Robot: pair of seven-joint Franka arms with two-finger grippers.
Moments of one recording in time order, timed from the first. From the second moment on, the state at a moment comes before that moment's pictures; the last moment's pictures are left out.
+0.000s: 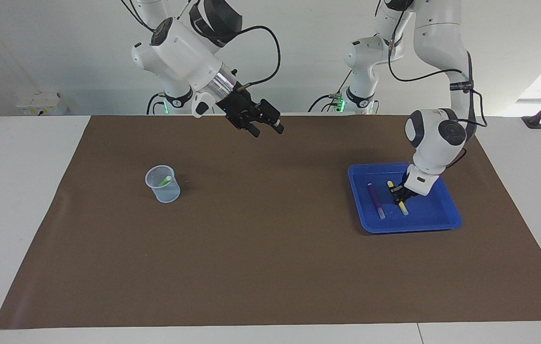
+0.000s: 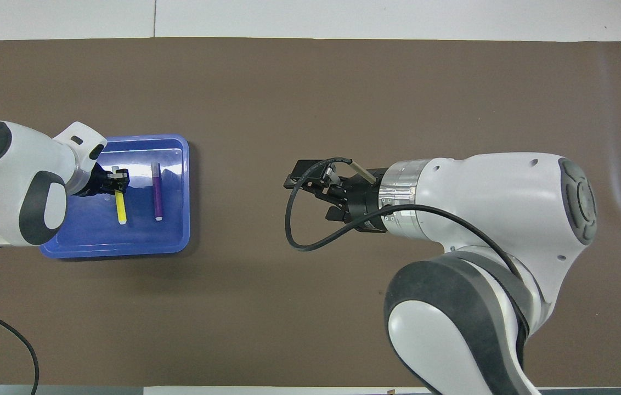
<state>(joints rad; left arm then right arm) 0.17 0.23 -0.23 -2.07 0.03 2.26 -0.21 0.58 -0.04 -0.08 -1.95 0.71 2.27 0.66</state>
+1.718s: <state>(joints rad) 0.17 0.13 -0.48 -1.87 -0.71 1.87 -1.29 0.73 -0.02 -0.07 -2.04 0.82 2.61 0.66</state>
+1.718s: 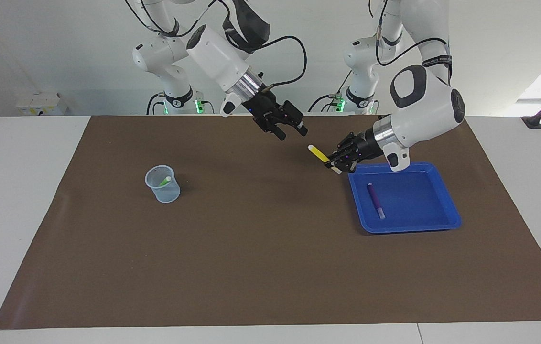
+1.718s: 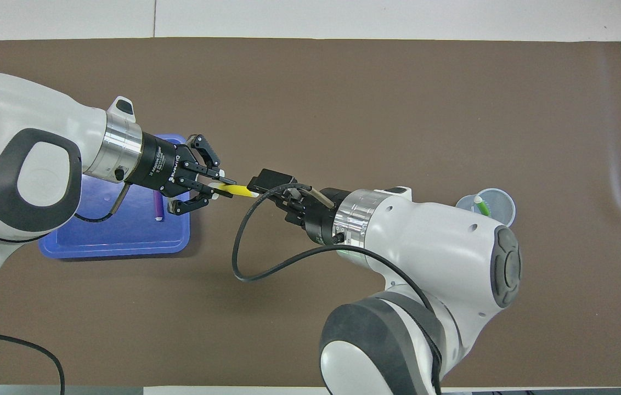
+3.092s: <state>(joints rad) 0.15 0.11 -0.48 -1.88 -0.73 1.87 -1.37 0.74 0.00 -0.07 -2.04 0.82 2.63 0.55</state>
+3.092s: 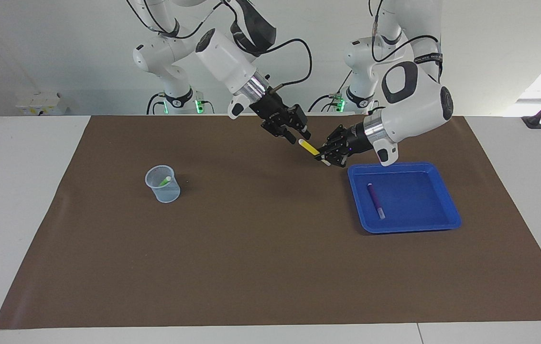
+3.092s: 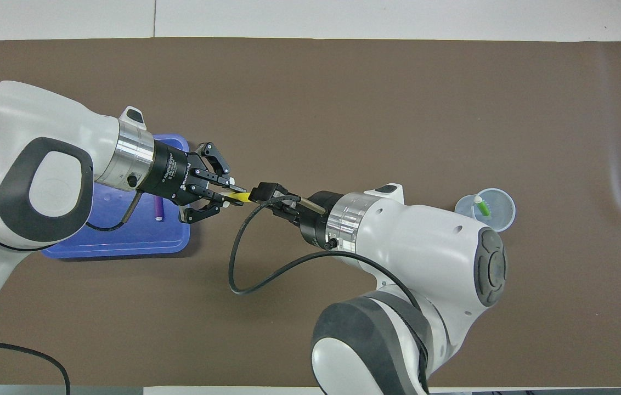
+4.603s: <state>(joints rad) 0.14 0.11 -0.48 -1.88 -0.73 1.87 -1.37 0.74 0.00 -0.07 -2.04 0.82 2.63 0.51</state>
